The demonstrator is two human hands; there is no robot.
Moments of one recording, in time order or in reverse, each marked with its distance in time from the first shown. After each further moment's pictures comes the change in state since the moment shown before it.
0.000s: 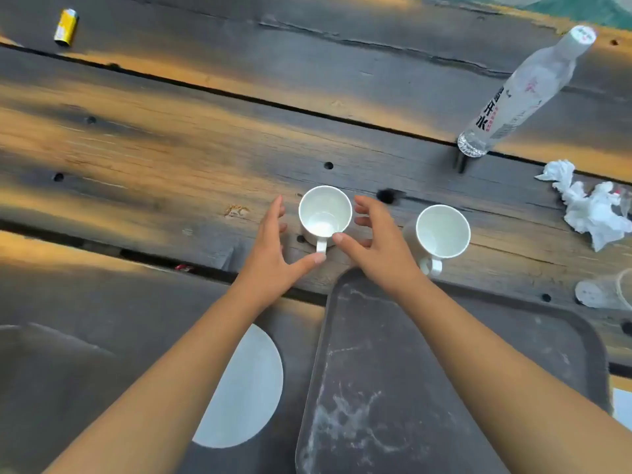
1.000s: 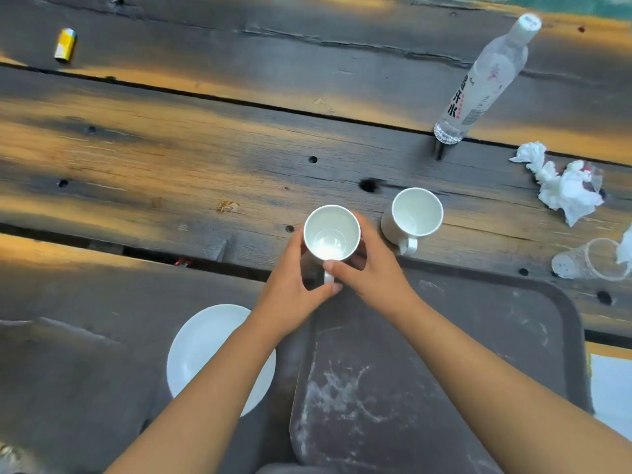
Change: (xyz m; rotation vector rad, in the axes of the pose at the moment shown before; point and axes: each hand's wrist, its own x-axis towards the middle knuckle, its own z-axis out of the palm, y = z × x) left_hand -0.055 0.018 0.047 -0.046 -0.074 0.021; right_hand -0.063 0.007 -0.005 0.244 -0.023 -0.017
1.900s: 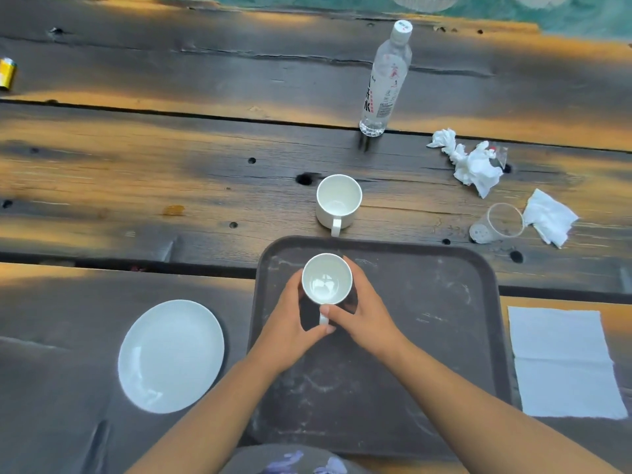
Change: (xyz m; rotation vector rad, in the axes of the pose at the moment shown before) left_hand -0.063 -0.003 0.101 0.079 -0.169 -0.025; right_hand -0.117 0.050 -0.056 0.011 0.052 0.241
